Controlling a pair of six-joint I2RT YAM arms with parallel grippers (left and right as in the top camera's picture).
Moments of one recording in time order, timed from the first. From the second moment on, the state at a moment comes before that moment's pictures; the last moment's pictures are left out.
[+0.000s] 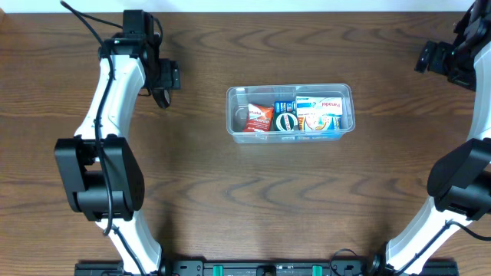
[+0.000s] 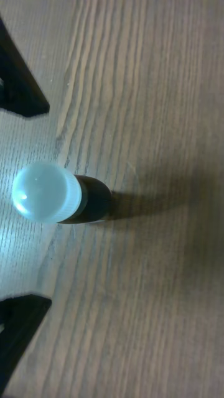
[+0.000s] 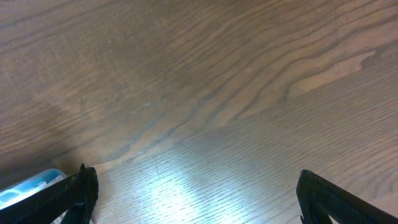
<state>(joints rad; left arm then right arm) 0.00 2.00 1.69 -0.92 -0.09 -0.07 -0.31 2.06 2.05 -1.23 0.04 0.12</state>
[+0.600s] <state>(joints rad) 0.00 2.00 1.69 -0.88 -0.09 -0.06 -0.31 2.06 2.05 -1.23 0.04 0.12</state>
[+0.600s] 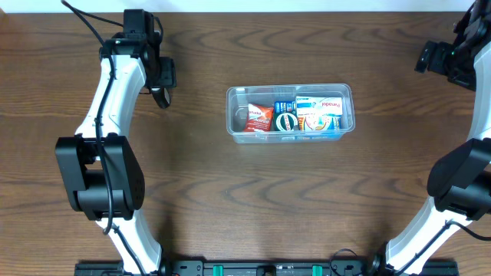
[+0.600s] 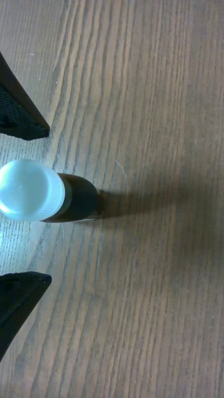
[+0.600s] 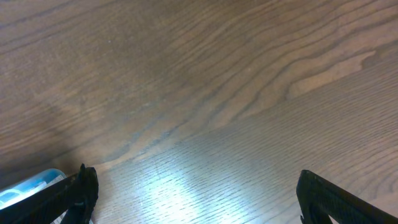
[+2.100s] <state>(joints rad) 0.04 2.06 1.68 -0.87 -0.09 -0.07 -0.31 2.06 2.05 -1.23 0.04 0.12</state>
